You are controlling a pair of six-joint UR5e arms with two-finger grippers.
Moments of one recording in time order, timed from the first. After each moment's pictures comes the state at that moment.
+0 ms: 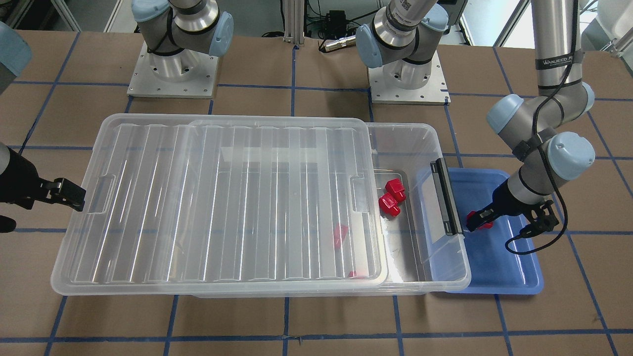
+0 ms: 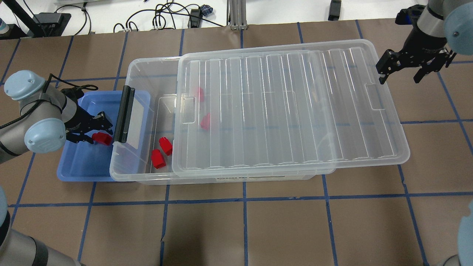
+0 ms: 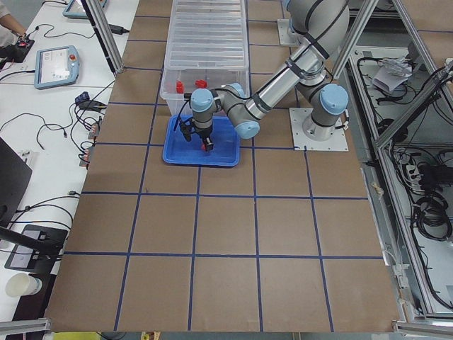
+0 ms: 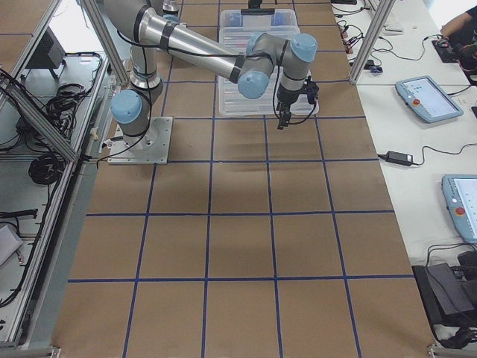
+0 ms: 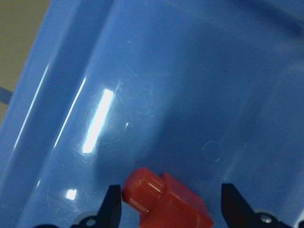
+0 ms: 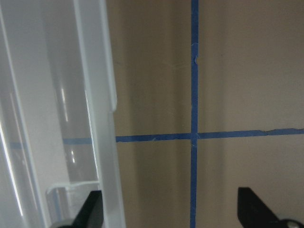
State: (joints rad) left arm -1.10 -1.94 -1.99 -0.79 1.51 0.04; right arm 1.26 -1.30 1.56 -1.77 -1.62 -0.28
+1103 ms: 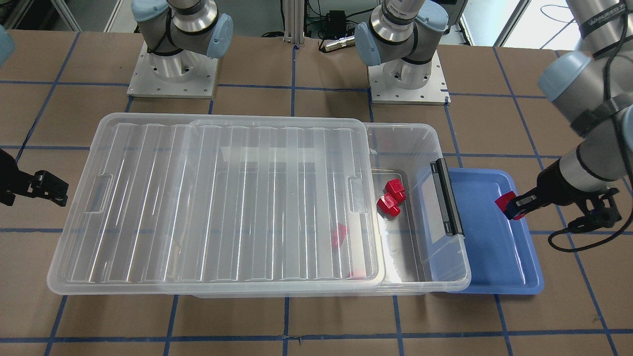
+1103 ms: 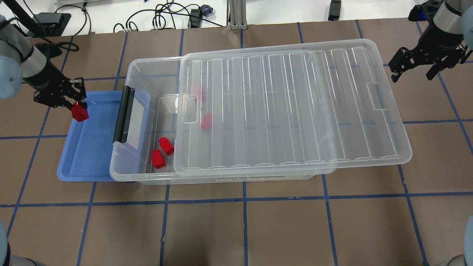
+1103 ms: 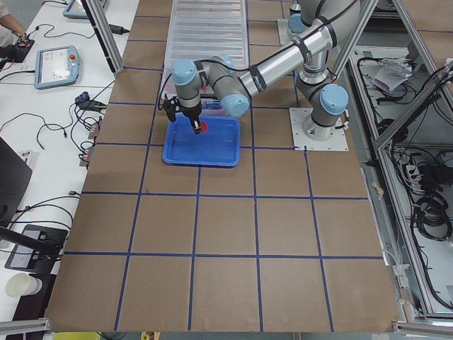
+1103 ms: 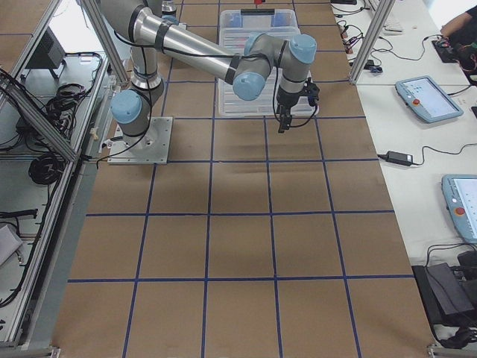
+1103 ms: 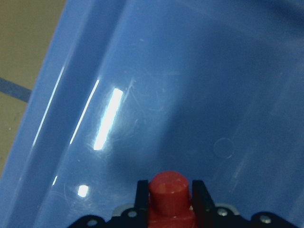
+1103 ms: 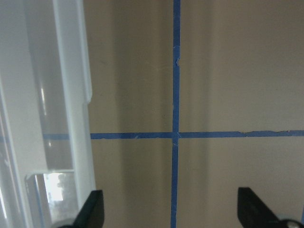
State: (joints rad) left arm -1.20 -1.83 -1.60 -1.34 1.55 0.09; right arm 1.23 -1.32 1.55 -1.75 -1.62 -0.35
